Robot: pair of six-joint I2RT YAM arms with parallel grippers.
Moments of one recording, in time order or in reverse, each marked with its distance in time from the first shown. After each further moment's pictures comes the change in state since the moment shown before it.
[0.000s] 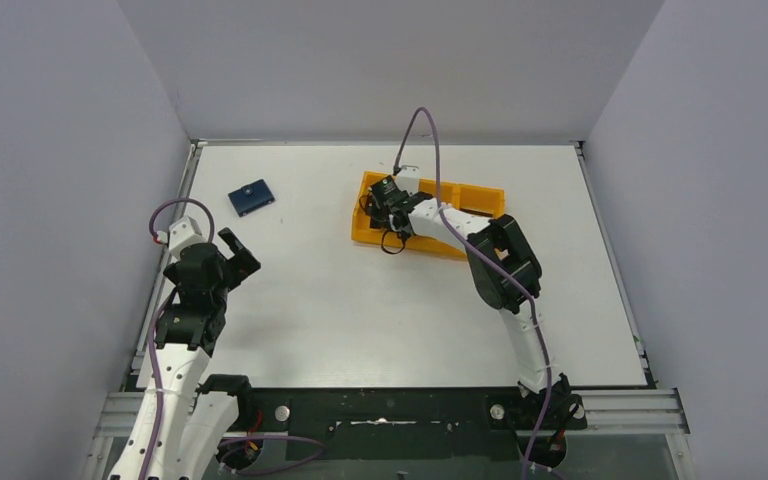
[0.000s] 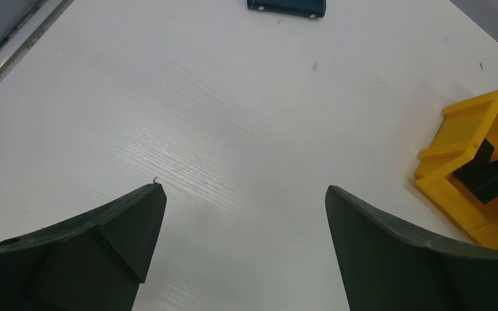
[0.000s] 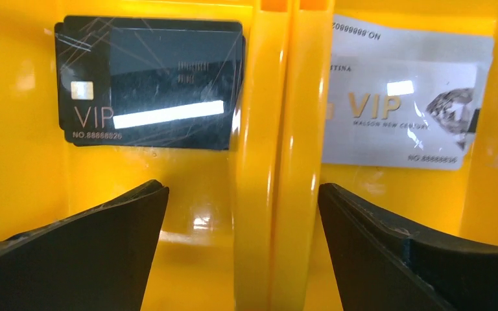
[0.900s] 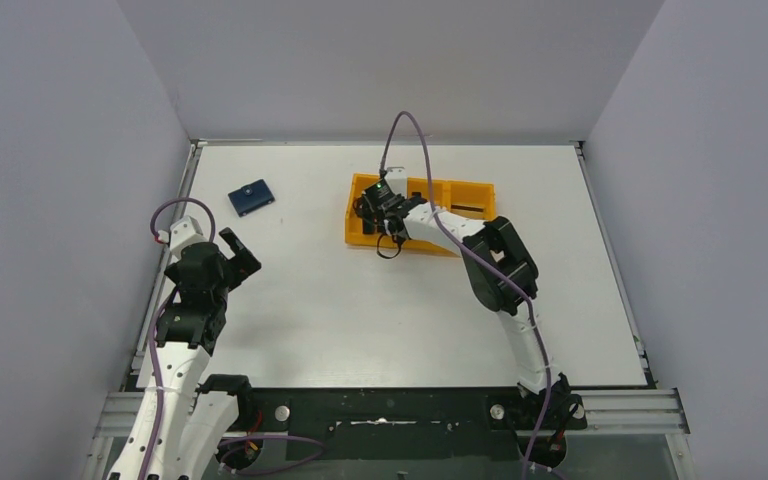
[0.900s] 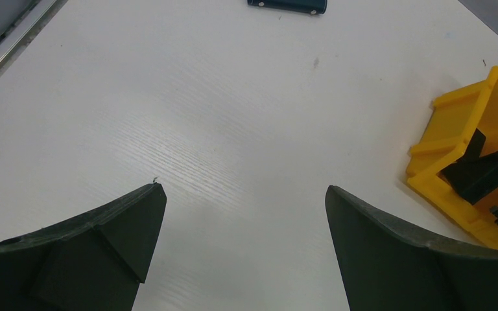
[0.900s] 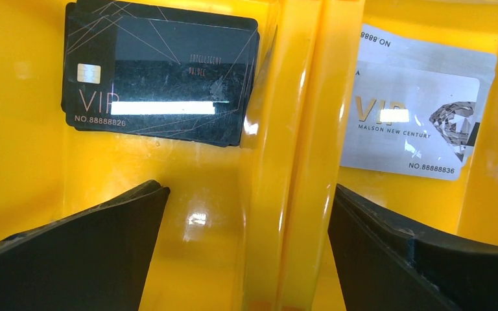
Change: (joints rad) left arm 0.000 0.010 0.000 0.000 0.004 0.000; right arm 0.000 0.004 -0.015 0.081 -0.054 -0.151
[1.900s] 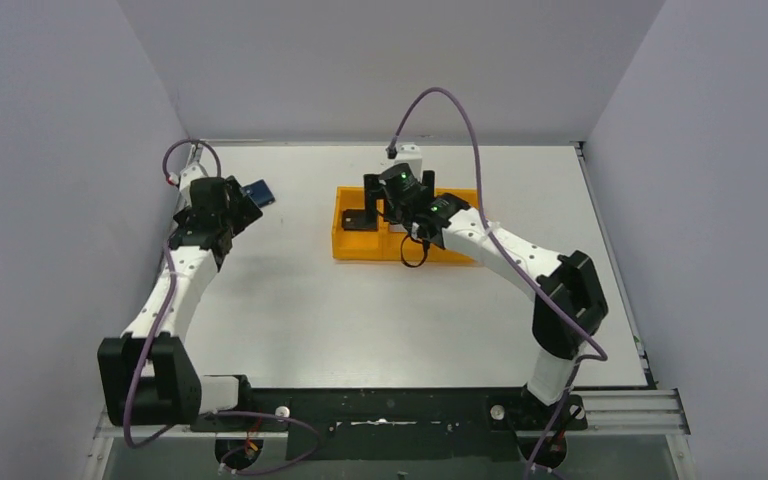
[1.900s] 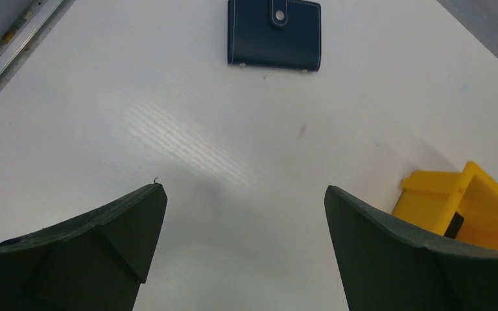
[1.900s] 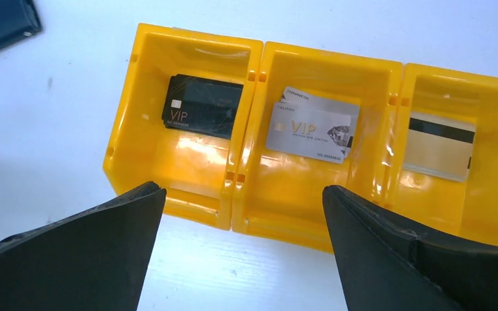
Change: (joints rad) left arm 0.045 0.500 0.270 0.129 0.034 0.000; right arm 0.088 -0.429 -0.150 -0.047 -0.013 -0.072
